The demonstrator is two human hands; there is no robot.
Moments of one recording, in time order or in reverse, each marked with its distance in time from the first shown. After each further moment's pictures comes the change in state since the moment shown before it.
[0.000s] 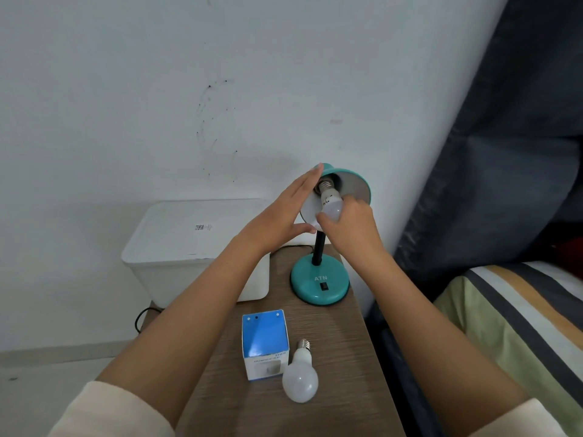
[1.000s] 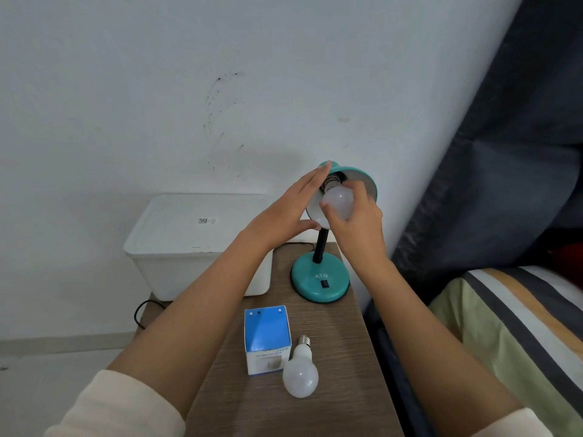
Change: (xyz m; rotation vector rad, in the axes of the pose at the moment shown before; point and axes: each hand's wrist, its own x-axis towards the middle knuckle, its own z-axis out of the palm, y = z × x) left_hand -0.001 0.002 -0.002 -0.042 0.009 -0.013; right_hand -0.011 0.003 0.004 0.255 0.140 -0.155
